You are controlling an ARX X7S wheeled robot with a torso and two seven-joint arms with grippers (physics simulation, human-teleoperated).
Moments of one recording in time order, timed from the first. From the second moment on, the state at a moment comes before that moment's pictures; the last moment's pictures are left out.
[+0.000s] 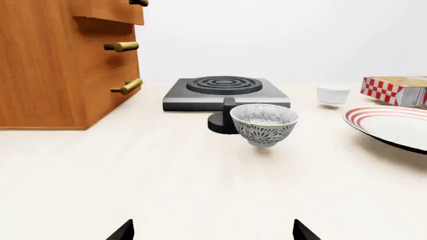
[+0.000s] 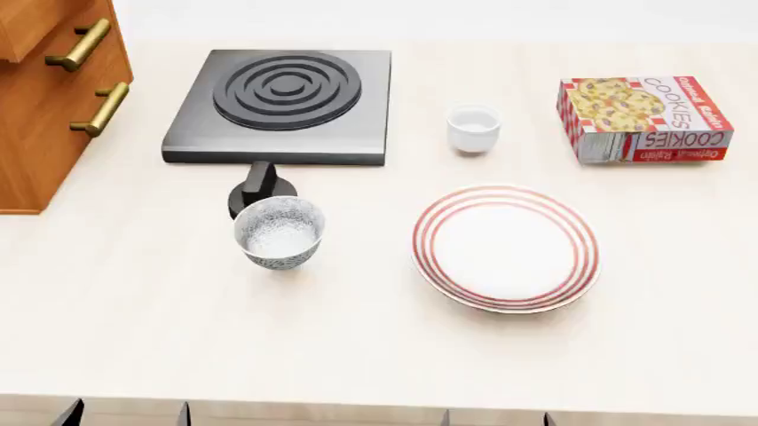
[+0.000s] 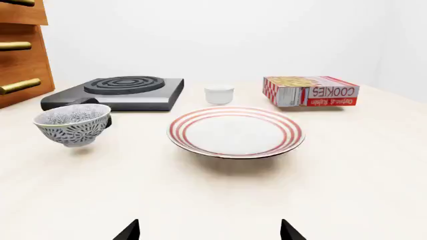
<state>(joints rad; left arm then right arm) 0.00 0.00 0.00 0.00 0.00 0.00 0.00 0.00 0.00 0.00 0.00 0.00 0.00 0.00</state>
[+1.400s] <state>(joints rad) -0.01 -0.10 0.11 -0.01 -0.13 0.02 -0.13 0.01 0.11 -0.13 0.00 0.09 -0.02 0.13</state>
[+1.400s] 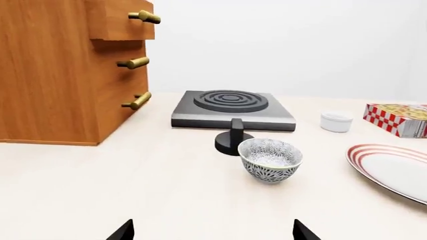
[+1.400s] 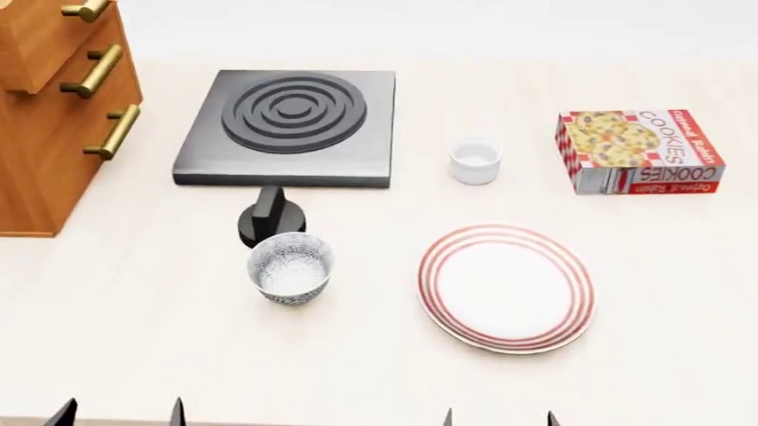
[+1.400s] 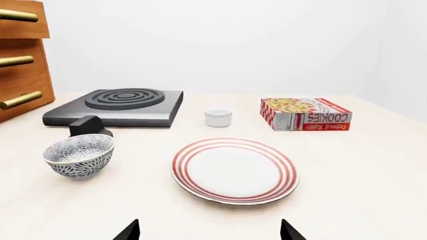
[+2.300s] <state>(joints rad) -0.02 -0.14 0.16 -0.02 -0.15 0.02 -0.18 0.01 0.14 -0.17 0.01 0.11 -0.02 0.18</state>
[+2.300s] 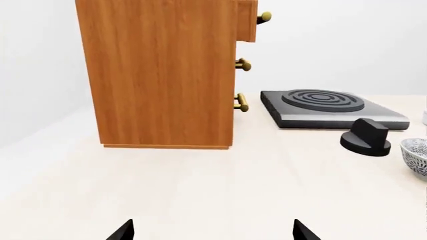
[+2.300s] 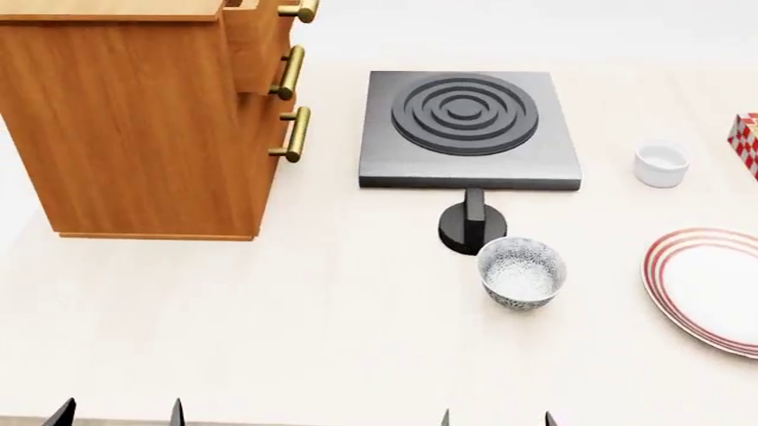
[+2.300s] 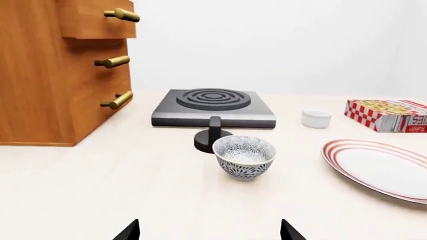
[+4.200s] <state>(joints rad) -0.02 -0.20 0.22 0.16 -0.11 -0.07 -0.32 0.01 0.21 -0.18 -0.25 0.18 0.14 0.33</state>
